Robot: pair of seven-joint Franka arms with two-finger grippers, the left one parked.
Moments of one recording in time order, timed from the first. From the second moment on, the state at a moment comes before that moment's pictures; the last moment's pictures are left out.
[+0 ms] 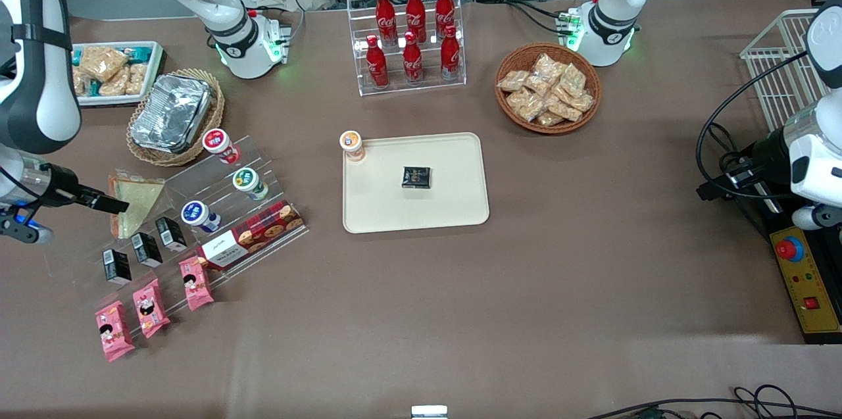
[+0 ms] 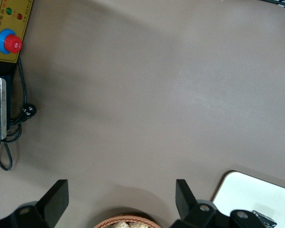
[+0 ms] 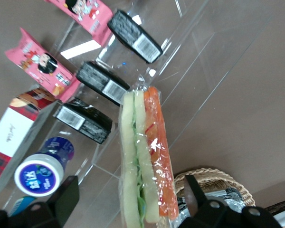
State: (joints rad) arm -0.13 0.16 -0.12 -1.89 -0.01 1.90 0.18
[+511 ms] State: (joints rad) arm -0.14 0.16 -0.12 -1.99 -0.01 1.99 0.18
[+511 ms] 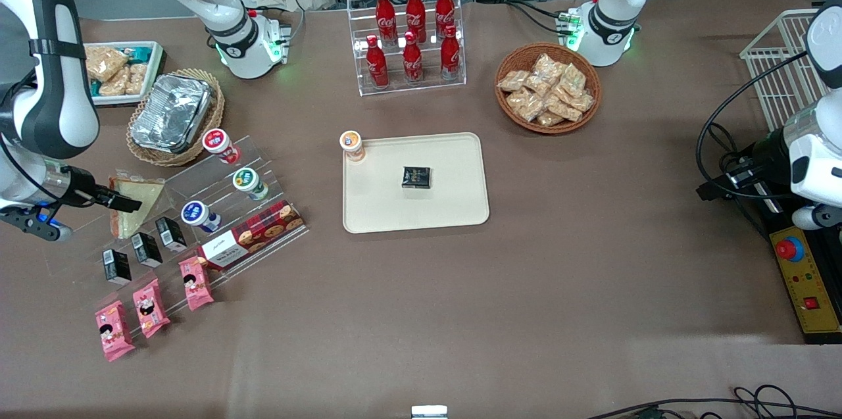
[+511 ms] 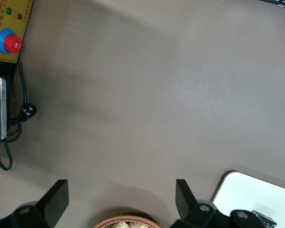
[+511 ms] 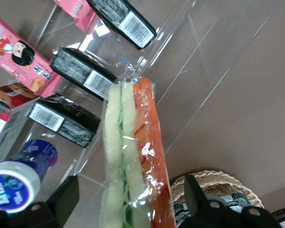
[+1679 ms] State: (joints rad) arm -0.14 0.16 -0.12 -2.04 -0.01 2.08 0.00
